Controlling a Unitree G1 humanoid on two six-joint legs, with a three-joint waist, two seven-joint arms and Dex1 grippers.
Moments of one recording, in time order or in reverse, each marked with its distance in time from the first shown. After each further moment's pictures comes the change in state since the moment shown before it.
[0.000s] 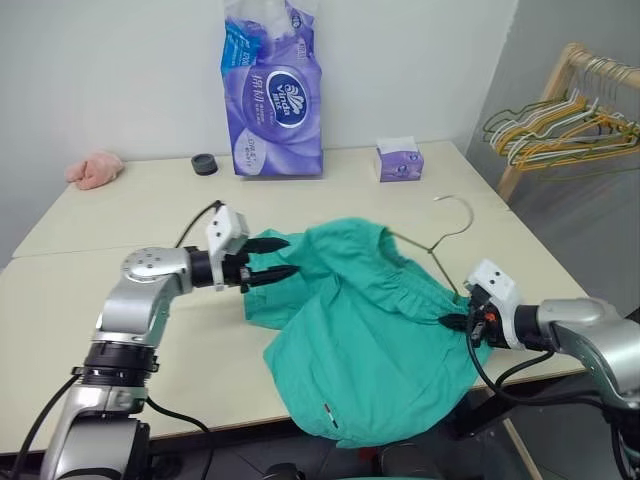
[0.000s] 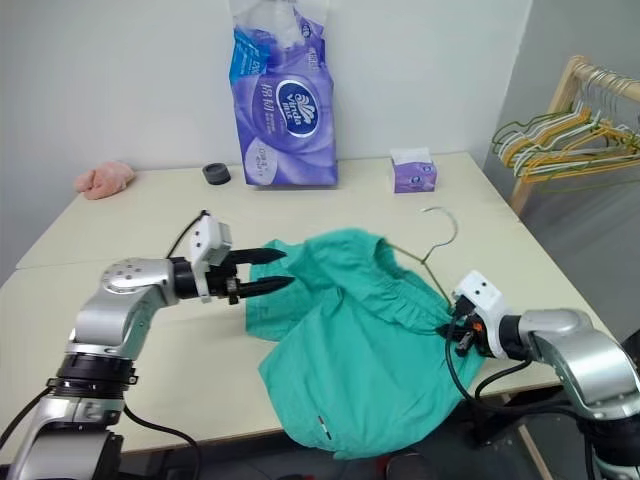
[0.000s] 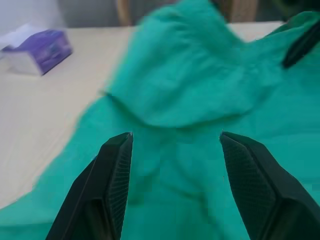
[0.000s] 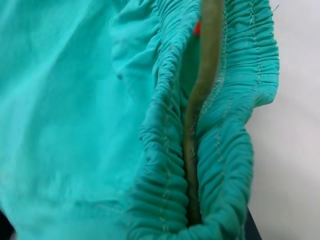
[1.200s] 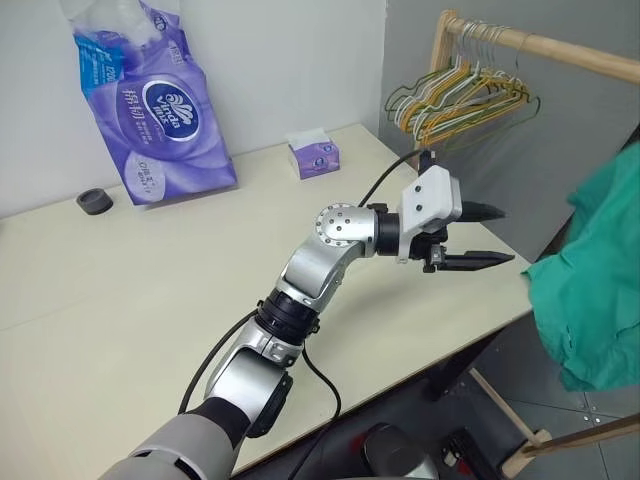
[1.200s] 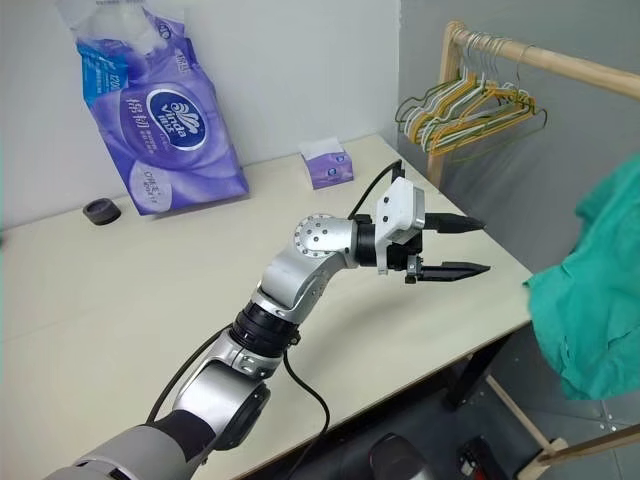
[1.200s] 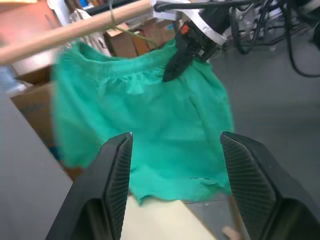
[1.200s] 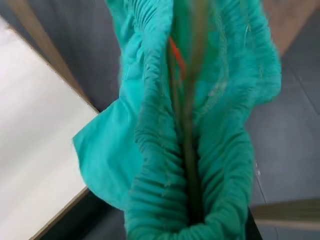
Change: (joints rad) left arm -0.429 -0.616 -0.300 0.102 0.170 -0.161 0.188; right arm -0.130 -0.557 -0.798 0.588 0.924 0.434 -1.231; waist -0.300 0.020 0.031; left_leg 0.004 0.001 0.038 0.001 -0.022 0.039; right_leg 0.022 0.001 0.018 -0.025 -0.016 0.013
